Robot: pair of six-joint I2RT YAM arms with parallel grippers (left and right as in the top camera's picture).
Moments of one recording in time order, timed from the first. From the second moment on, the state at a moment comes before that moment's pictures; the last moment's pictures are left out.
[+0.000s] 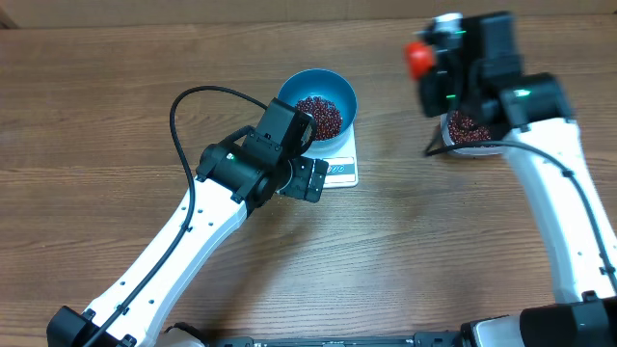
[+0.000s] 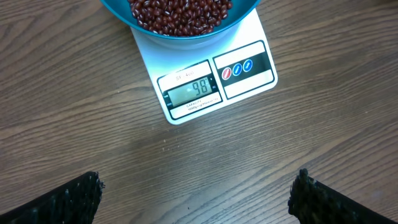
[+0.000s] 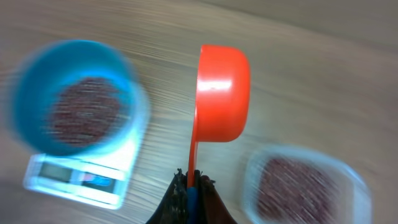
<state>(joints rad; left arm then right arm) -0.56 1.48 1.31 -0.95 -0.03 -0.25 0.16 1.60 1.65 -0.95 -0.02 -0.09</state>
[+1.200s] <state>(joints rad) -0.56 1.48 1.31 -0.95 -0.03 -0.25 -0.06 1.87 1.49 -0.99 0.14 -0.12</state>
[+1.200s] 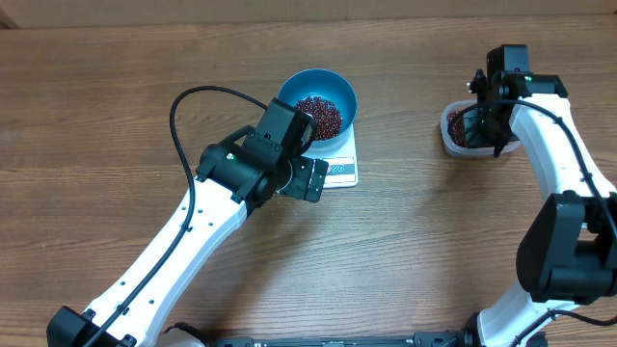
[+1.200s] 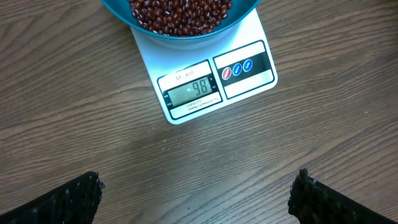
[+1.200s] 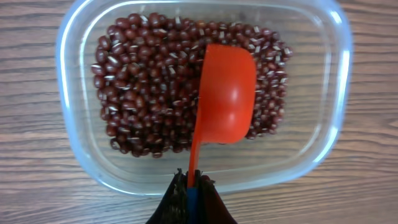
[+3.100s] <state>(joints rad) -0.56 1.48 1.31 -0.95 -0.03 -0.25 -0.27 1.91 1.49 -1.01 -0.49 -0.24</state>
